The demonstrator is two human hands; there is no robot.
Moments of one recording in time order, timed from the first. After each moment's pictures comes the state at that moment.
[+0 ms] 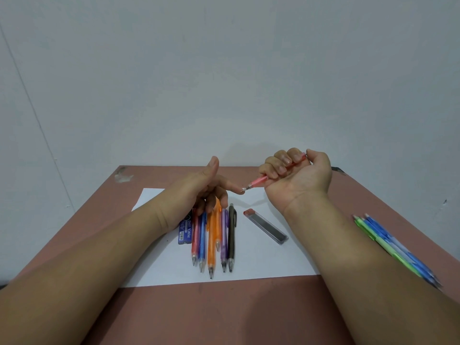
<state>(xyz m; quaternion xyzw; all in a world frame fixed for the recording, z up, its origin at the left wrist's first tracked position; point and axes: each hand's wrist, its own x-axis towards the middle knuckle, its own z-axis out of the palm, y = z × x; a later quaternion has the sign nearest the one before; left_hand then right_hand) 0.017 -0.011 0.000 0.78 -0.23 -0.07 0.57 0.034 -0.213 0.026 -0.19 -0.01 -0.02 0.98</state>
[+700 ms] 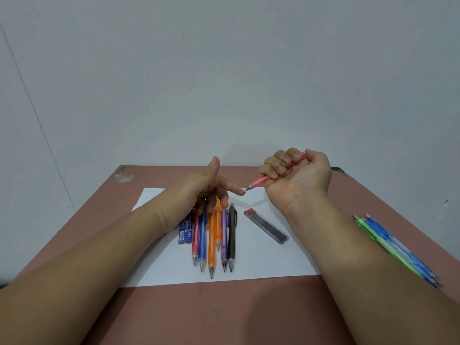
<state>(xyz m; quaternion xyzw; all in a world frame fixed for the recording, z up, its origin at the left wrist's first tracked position) 0.015 -0.012 0.001 0.78 -0.23 -0.07 0.57 0.036 -0.212 0.026 -0.20 0.00 -0.01 0.98</state>
